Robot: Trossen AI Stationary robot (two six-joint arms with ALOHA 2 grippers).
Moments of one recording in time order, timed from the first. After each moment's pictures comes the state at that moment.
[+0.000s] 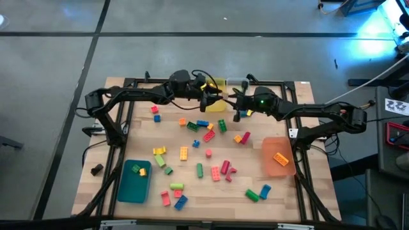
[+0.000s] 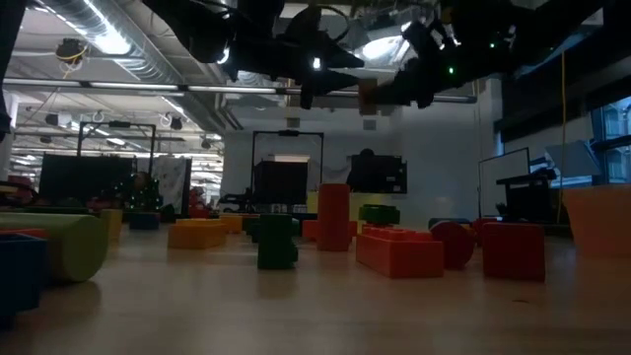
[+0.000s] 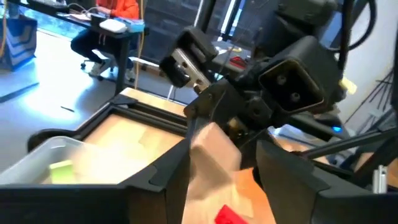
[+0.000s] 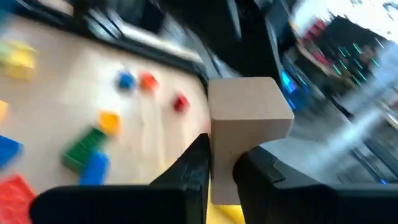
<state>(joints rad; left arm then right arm) 0.40 1.68 1.11 0.47 0.36 -0.25 -0.36 1.29 0.69 0.37 0.04 -0.50</state>
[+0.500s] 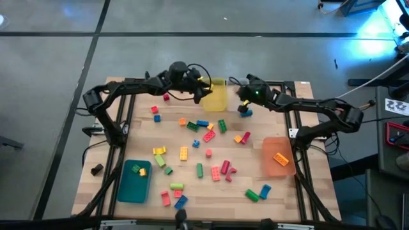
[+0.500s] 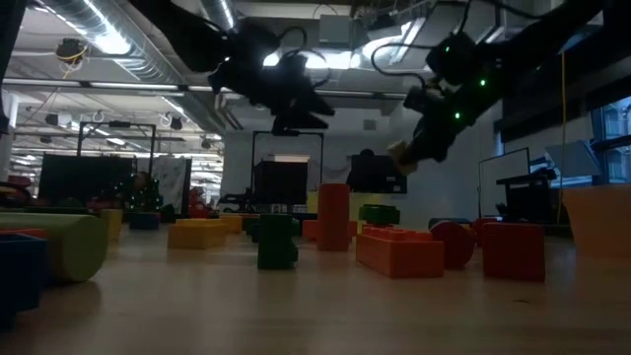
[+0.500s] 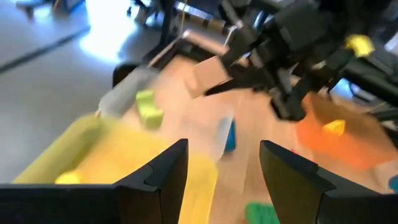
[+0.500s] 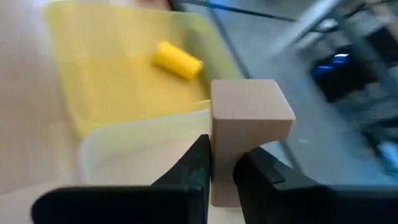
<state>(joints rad) 0.58 1.67 1.11 0.15 0.36 -0.14 -0.56 1.36 0.69 0.11 0.16 -0.47</state>
